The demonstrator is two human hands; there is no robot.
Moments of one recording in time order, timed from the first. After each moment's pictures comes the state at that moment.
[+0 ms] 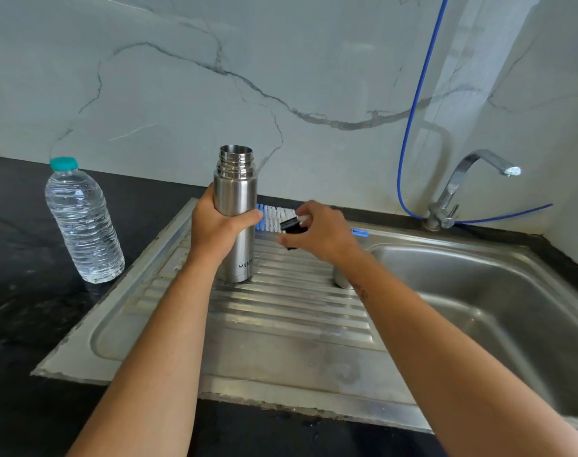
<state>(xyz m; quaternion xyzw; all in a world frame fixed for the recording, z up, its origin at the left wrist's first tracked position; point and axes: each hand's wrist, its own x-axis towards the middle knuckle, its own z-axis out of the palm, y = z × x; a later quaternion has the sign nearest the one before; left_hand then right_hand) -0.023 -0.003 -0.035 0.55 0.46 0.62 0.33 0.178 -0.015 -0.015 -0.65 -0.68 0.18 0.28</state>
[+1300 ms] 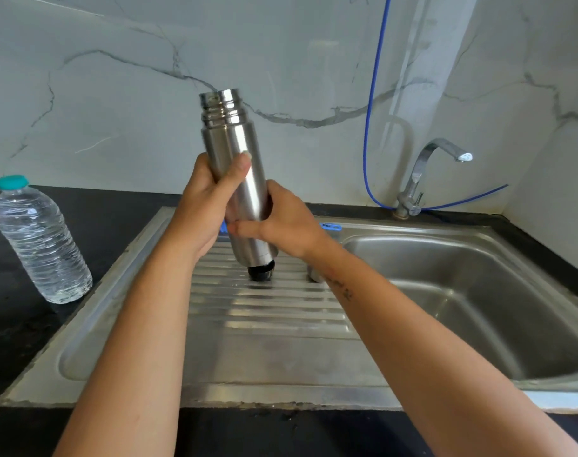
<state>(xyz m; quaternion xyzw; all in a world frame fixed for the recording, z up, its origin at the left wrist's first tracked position) 0.009 -0.040 0.034 0.59 0.32 0.58 0.47 0.155 -0.060 0.027 -0.53 -0.70 0.27 0.39</state>
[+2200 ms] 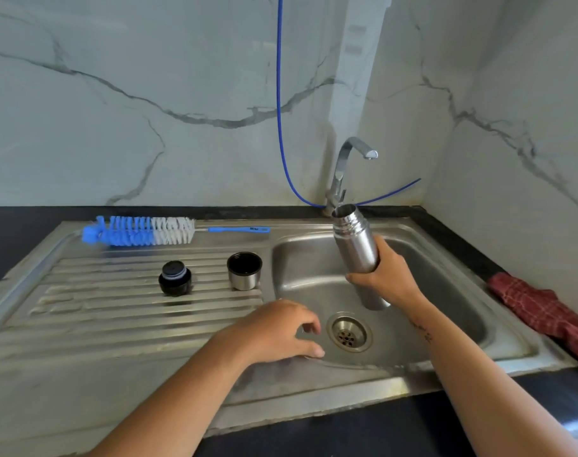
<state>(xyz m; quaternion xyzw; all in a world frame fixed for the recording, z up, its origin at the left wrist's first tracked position) 0.183 -0.100 -0.088 0.94 0.26 0.02 0.23 0.446 -0.139 -0.069 -0.74 -0.55 0.11 0.37</state>
